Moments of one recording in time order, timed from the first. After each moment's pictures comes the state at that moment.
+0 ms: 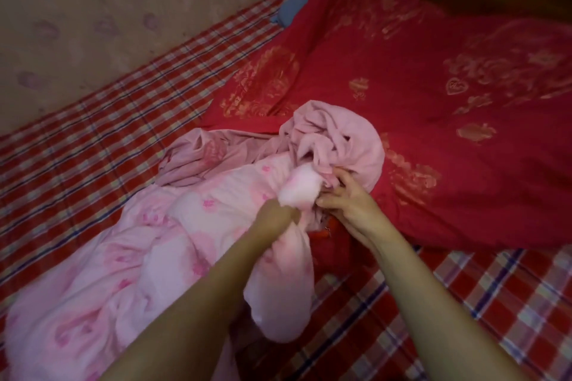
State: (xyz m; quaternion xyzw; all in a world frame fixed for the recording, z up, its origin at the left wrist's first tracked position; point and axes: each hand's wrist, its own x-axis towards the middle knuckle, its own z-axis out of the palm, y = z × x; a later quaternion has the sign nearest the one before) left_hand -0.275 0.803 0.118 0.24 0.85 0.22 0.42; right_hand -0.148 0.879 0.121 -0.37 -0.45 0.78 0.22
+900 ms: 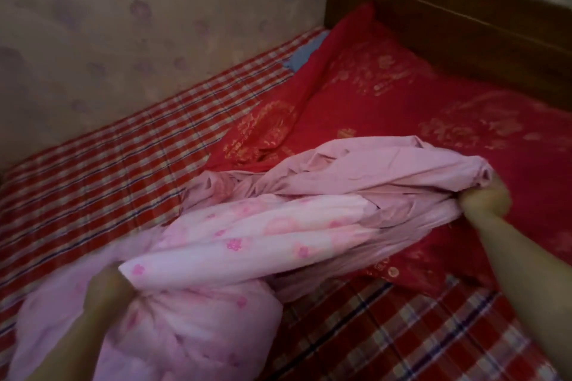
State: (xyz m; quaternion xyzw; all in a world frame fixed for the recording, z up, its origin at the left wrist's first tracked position) left_hand -0.332 0.657 0.191 -0.04 0.92 0.35 0.19; right_hand 0.056 1.176 0.169 -0.72 -0.63 0.23 0.20
